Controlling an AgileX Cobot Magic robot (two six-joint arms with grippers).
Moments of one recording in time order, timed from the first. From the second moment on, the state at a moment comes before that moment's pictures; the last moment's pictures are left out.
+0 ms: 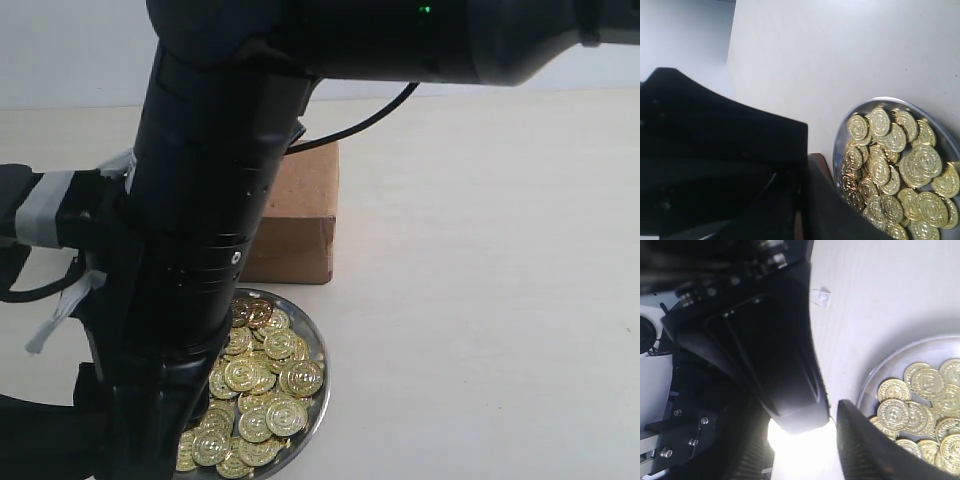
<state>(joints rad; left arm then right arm) -1.19 0.59 -0.20 0.47 0.19 0.92 1.03 1.84 -1.52 0.54 1.24 -0.83</state>
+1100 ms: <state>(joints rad) -0.68 1.36 -0.93 0.20 0.56 0.58 0.92 1.32 -1.23 0.09 1.14 0.03</state>
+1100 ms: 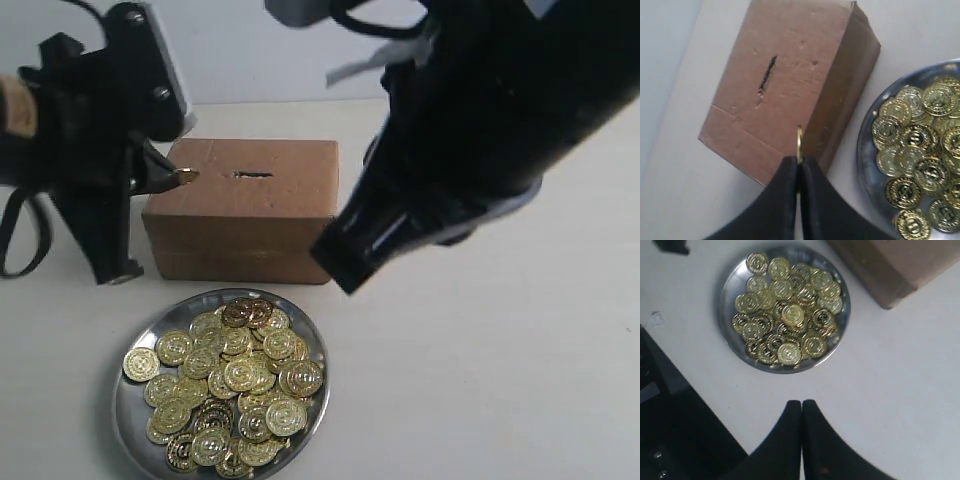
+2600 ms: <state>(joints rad) -0.52 1.98 -1.60 -0.08 0.93 1.22 0.92 1.06 -0.86 0.14 0.90 0.01</state>
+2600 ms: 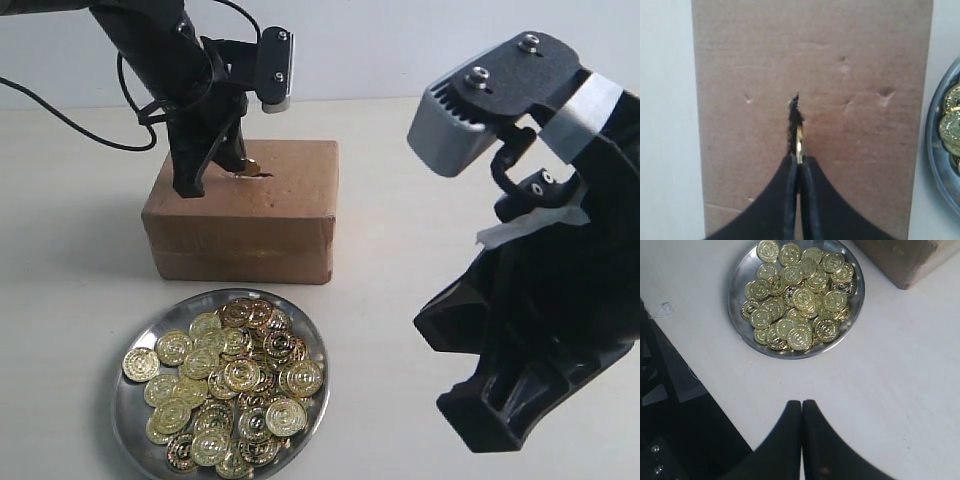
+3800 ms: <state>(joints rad) -0.53 2.00 -1.60 -0.08 0.93 1.24 0.92 1.06 -0.86 0.14 0.90 0.01</state>
